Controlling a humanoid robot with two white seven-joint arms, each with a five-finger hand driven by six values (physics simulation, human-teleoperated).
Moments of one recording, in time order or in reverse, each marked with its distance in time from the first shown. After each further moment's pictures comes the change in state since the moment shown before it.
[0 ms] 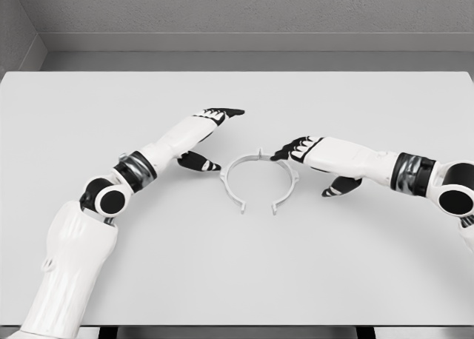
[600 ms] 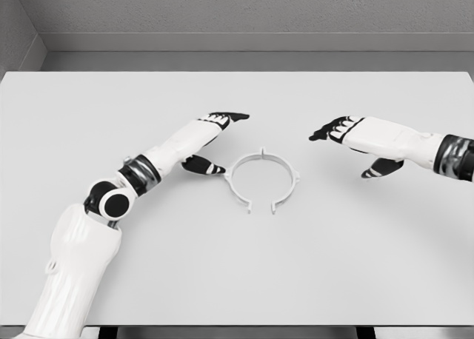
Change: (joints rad) left arm 0.012 -0.010 -0.012 -0.009 -0.007 0.000 0.000; right arm -0.025 -0.132 -0.051 0.003 0.001 -0.002 -0.003
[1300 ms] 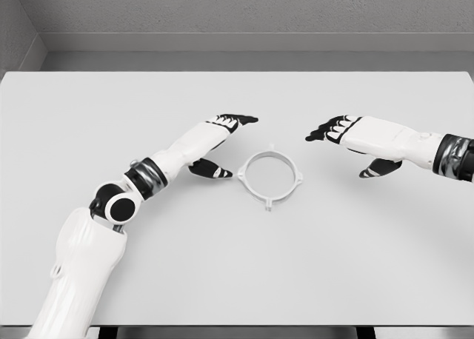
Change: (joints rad) left arm 0.018 -0.014 -0.016 -0.039 -0.009 -0.002 0.000; right arm 0.002 -0.005 0.000 -0.033 -0.003 0.002 0.002
